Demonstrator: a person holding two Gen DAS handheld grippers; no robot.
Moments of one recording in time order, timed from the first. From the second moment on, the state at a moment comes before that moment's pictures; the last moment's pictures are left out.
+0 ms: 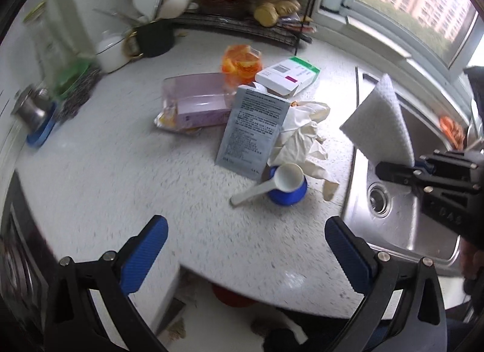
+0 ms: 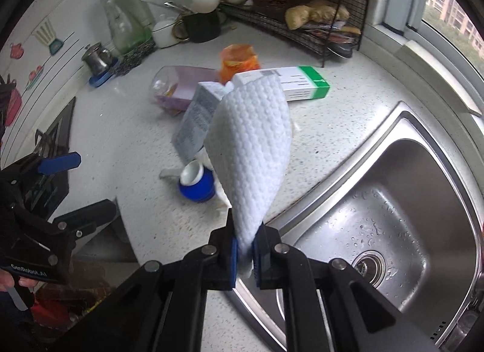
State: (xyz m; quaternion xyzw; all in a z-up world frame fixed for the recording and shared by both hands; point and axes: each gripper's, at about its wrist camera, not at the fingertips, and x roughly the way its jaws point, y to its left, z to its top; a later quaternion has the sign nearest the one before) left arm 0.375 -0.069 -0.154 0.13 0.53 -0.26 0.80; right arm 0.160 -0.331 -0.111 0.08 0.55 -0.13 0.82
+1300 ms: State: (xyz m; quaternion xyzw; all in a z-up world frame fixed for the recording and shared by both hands) left arm 0.383 -0.114 -0.213 0.24 0.52 -0.41 0.71; right arm 0.195 -0.360 -0.144 0.13 0.57 -0.13 0.80
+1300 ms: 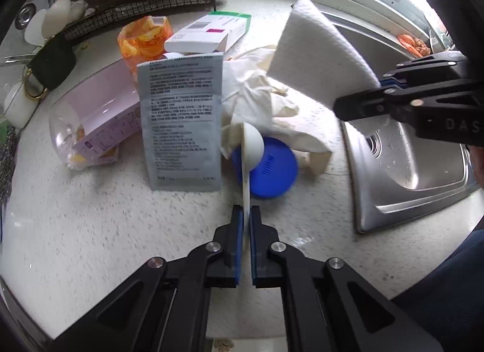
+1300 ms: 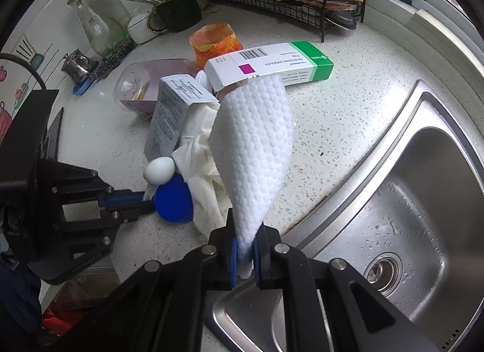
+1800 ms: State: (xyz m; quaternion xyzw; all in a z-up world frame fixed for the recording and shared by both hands) left arm 0.320 -0.040 -0.143 0.19 0.50 -0.38 0.75; right arm 0.163 -0.295 -0.107 0.10 0.54 -0.12 0.82
